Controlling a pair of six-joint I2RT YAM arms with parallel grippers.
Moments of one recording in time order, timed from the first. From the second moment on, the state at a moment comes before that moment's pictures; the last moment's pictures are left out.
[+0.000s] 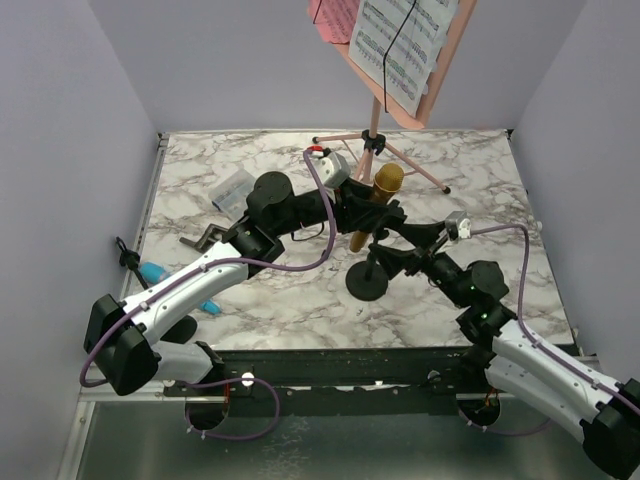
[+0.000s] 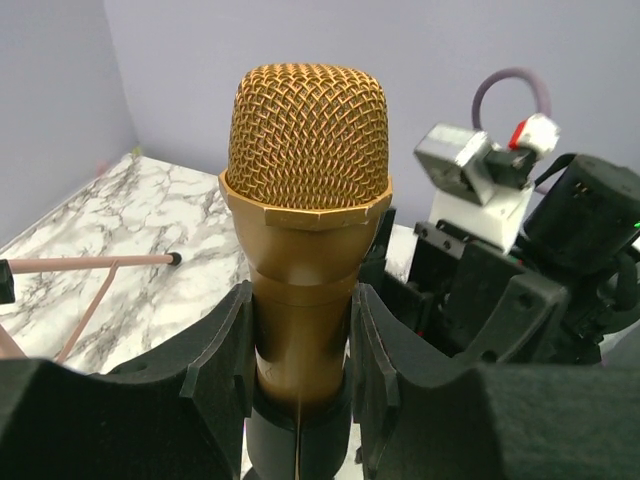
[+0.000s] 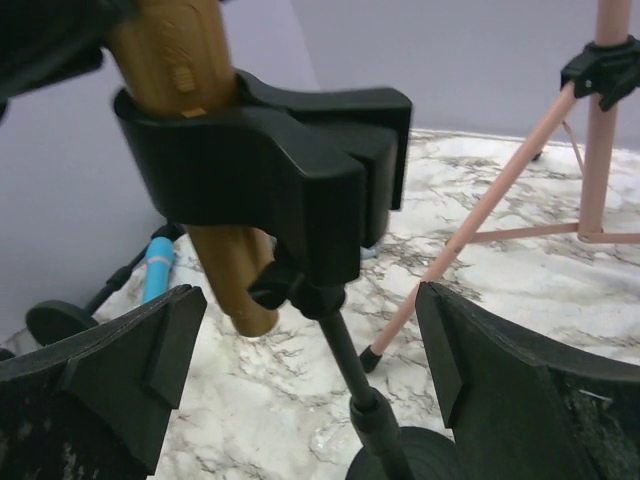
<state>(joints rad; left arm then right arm) -0.78 1.30 1.11 0.35 0.48 -0.16 0.63 0.73 0.29 0.68 -0.11 0.32</state>
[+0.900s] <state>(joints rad) -0.79 1.37 1.18 0.11 0.44 -0.28 0.63 0.63 0.48 0.19 -0.07 0.38</state>
